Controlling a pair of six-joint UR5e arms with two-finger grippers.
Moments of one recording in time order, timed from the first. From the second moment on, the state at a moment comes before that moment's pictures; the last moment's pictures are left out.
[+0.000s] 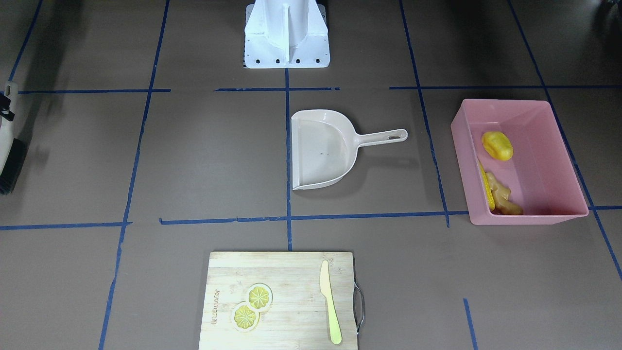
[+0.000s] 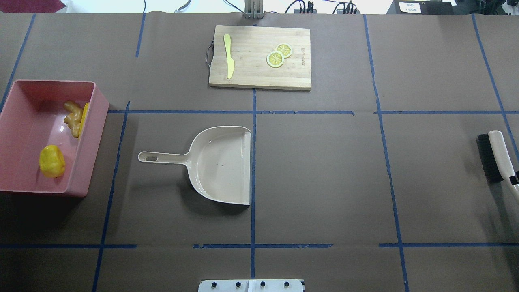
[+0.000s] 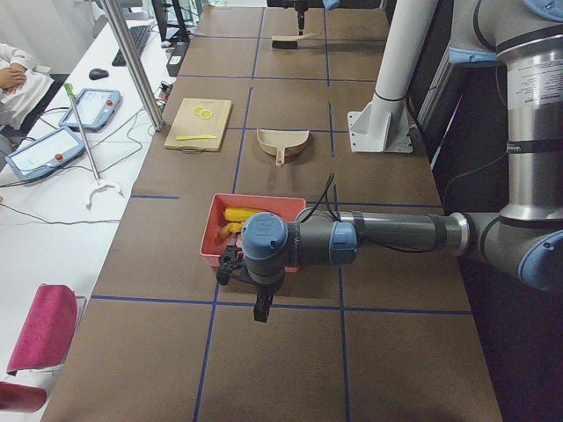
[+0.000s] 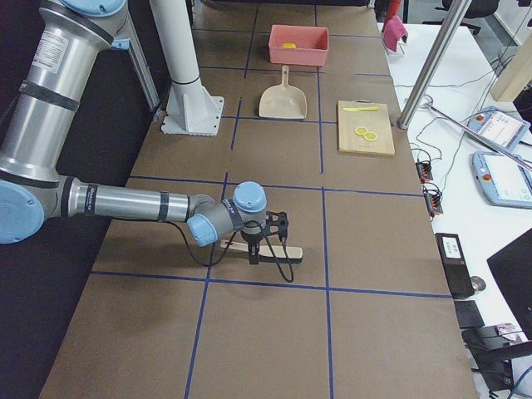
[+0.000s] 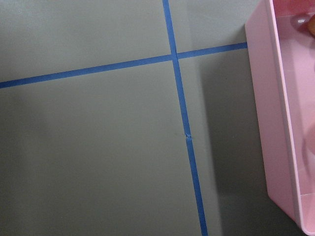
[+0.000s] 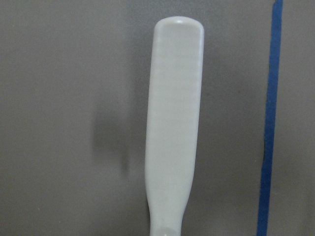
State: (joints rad) left arm -1.65 -1.42 -1.75 -1.51 -2.38 0.25; right arm 1.19 -1.94 1.78 -1.00 2.30 0.48
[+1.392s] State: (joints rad) left arm -1.65 -1.40 -1.74 -1.50 -2.33 0.24; right arm 1.59 -1.85 1.93 -1.65 2.23 -0.06
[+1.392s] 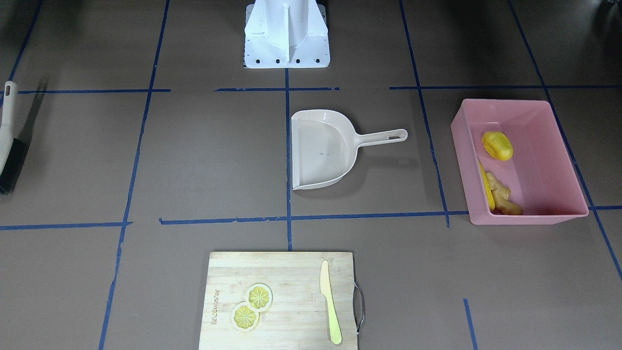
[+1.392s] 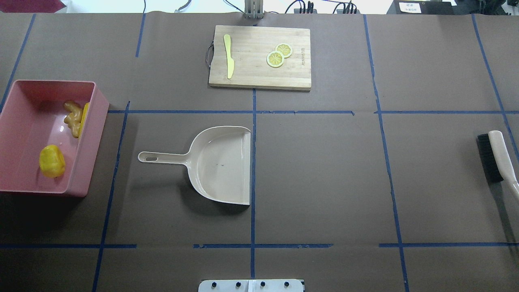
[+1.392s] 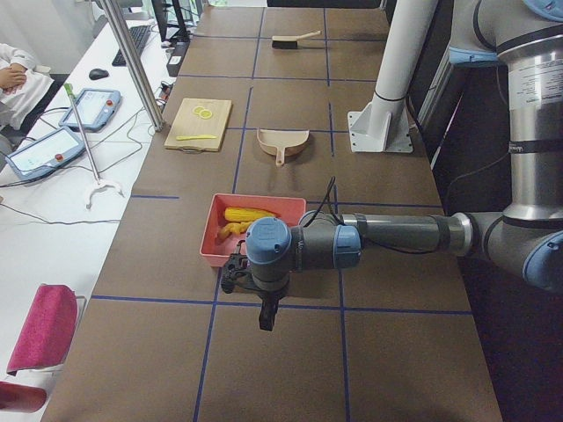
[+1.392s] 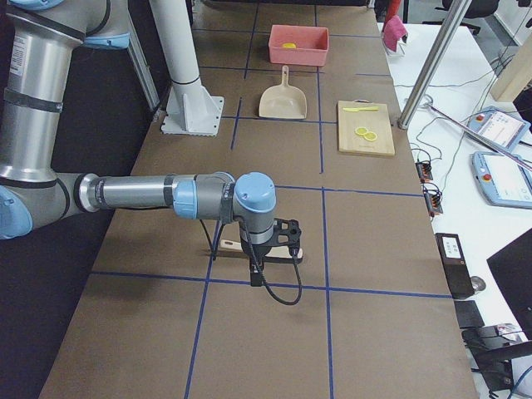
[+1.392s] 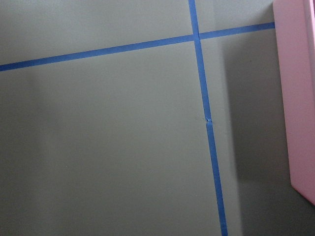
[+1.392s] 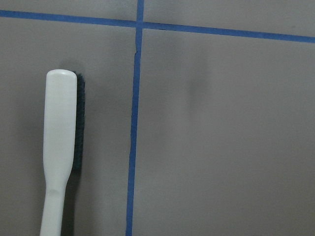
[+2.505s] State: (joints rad) left arm -1.64 -1.41 -1.74 -1.51 -2.33 0.25; right arm 1.55 -1.85 1.92 -1.65 2.24 -0.05
